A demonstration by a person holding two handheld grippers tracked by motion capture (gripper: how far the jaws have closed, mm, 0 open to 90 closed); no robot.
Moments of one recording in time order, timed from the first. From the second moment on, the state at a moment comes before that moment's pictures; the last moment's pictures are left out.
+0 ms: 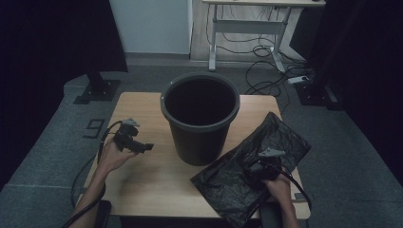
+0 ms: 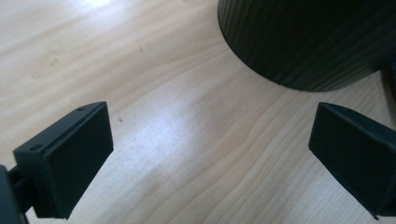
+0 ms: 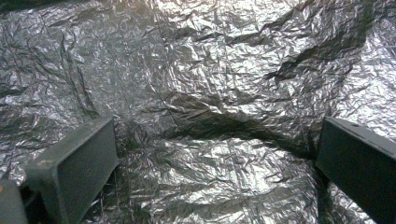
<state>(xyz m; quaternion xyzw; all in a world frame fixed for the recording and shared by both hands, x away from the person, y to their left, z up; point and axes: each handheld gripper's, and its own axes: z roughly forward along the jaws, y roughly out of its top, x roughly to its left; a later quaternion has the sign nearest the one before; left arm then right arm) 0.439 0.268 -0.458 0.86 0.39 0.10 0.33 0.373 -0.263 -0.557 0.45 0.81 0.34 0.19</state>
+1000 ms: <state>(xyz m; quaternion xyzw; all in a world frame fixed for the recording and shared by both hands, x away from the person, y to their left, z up) 0.491 0.253 -0.349 0.87 0.37 0.12 0.31 0.373 -0.263 -0.557 0.45 0.81 0.34 0.19</state>
